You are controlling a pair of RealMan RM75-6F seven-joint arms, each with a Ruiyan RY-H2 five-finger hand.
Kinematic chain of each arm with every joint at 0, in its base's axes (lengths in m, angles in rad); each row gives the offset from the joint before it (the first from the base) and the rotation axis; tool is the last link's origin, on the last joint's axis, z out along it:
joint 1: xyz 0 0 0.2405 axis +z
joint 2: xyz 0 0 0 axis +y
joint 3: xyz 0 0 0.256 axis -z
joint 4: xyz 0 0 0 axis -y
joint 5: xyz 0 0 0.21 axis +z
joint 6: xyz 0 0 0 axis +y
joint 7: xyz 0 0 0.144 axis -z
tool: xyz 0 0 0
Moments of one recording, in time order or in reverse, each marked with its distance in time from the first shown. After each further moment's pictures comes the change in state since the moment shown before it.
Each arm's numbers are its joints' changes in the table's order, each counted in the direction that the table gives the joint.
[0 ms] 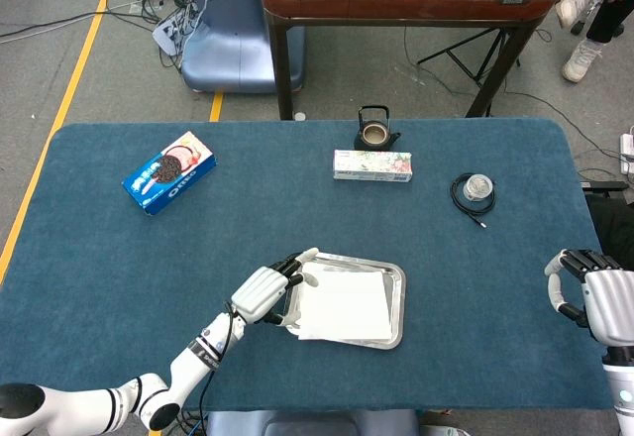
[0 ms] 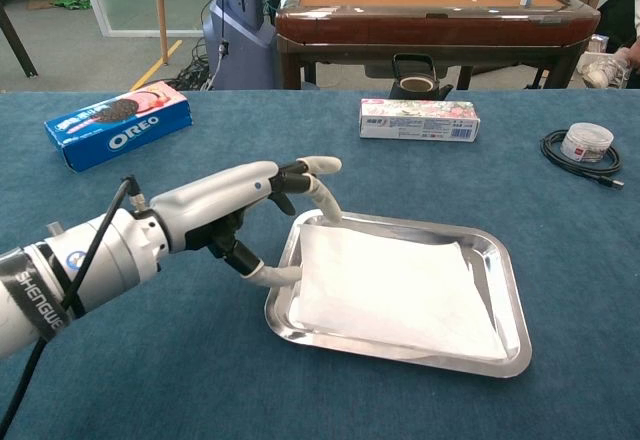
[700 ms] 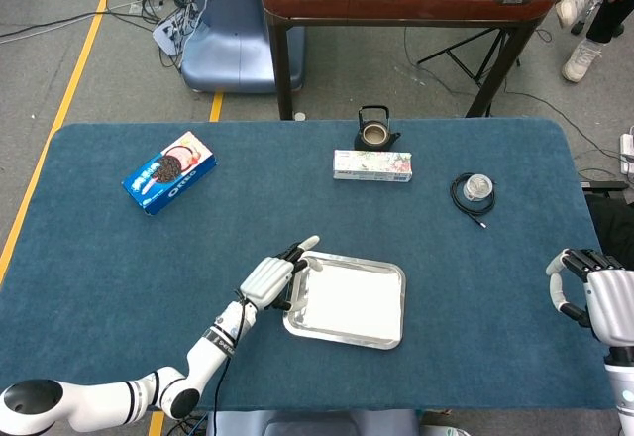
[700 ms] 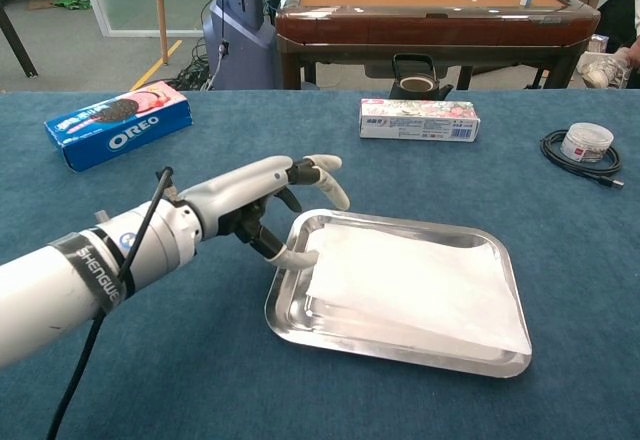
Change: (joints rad) left arm -0.037 -0.072 0.091 -0.049 -0.156 -0.082 -0.050; right arm -0.001 0.007 -0.001 0.000 0.001 0.001 -0.017
